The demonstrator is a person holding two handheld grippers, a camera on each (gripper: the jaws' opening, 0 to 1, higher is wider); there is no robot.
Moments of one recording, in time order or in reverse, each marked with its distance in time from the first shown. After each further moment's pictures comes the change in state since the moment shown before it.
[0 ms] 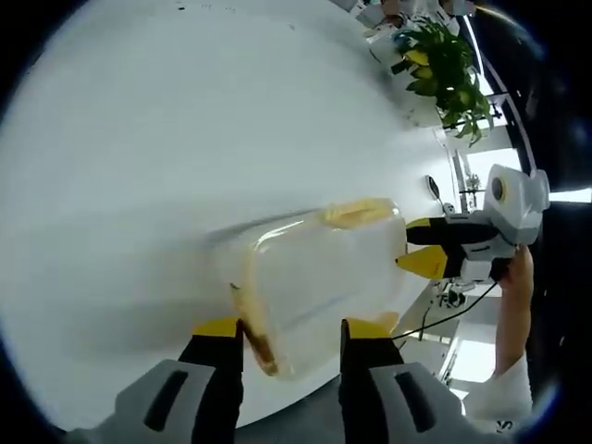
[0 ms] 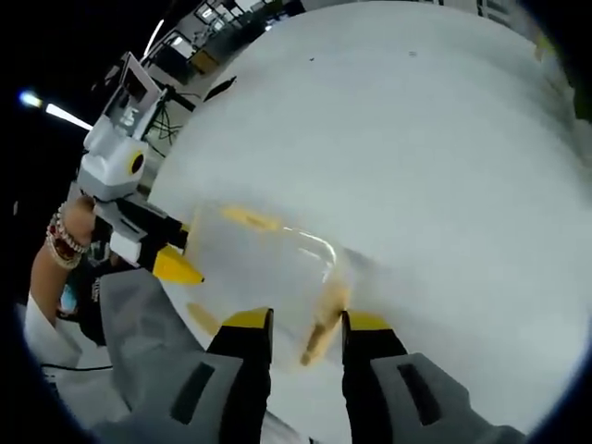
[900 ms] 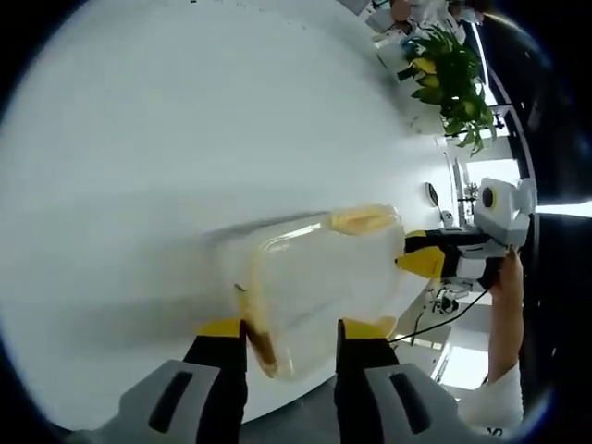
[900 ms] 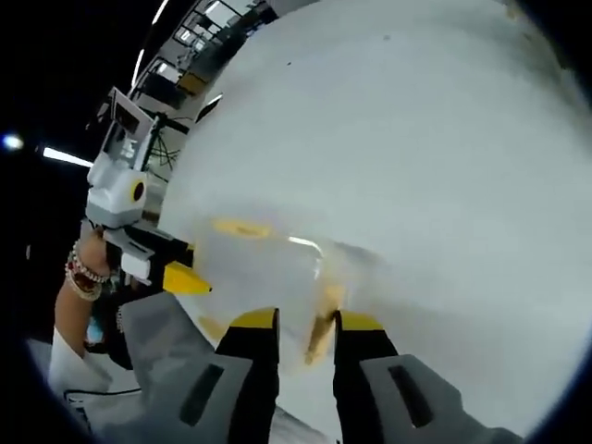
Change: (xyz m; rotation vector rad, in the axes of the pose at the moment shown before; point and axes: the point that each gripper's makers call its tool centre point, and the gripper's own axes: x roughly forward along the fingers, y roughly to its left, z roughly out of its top) left arm 0.011 -0.001 0.002 -0.038 0.003 -0.015; right arm 0.010 0.002 -0.007 0.155 -0.016 0.080
